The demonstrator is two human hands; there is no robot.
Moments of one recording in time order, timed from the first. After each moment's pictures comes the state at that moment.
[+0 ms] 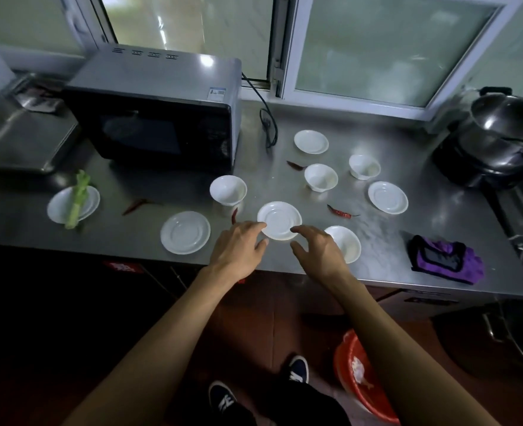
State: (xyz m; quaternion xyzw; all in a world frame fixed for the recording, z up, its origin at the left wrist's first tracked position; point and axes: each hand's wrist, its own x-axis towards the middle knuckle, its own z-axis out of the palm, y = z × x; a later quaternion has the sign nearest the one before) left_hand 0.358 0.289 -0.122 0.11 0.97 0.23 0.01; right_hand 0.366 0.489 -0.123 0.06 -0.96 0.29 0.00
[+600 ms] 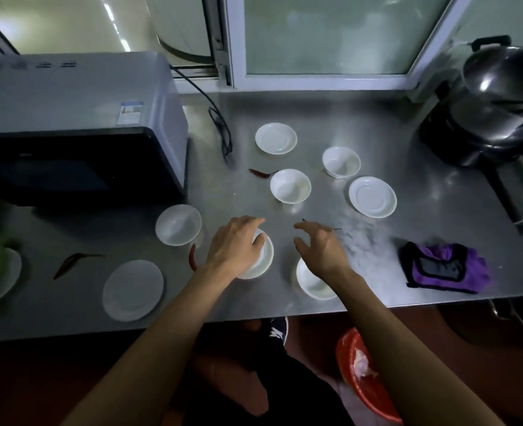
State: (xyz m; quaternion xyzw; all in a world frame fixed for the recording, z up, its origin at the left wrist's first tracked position) left_hand 0.198 0.384 -0.146 0.15 0.96 0.20 0.10; right_hand 0.232 0.587 -0.180 -0.05 -0.95 0.31 -0.04
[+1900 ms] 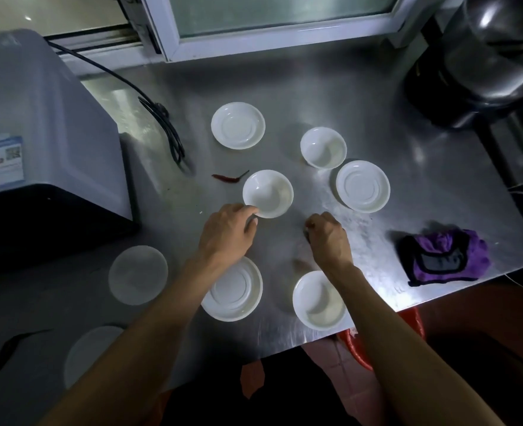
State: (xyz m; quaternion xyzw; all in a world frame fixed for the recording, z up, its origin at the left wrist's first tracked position) left_hand 0.061 0.428 -0.205 0.23 0.94 0.23 0.12; right_hand 0.148 0.642 -0.260 -0.21 -0.96 0.20 -0.04
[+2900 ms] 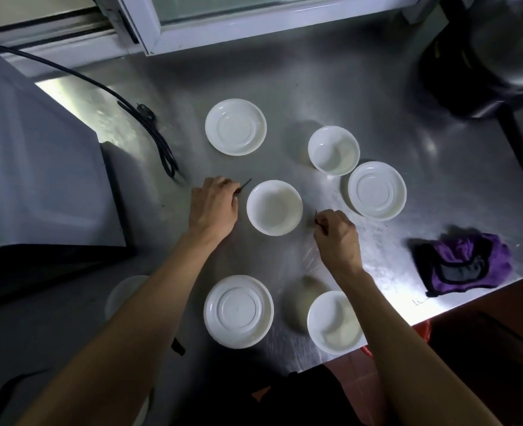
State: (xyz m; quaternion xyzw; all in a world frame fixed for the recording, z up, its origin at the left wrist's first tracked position) left_hand -0.048 0.431 -0.254 0.23 0.96 0.13 0.11; right_hand 0.111 0.640 -0.264 -0.28 -0.91 0.30 0.02
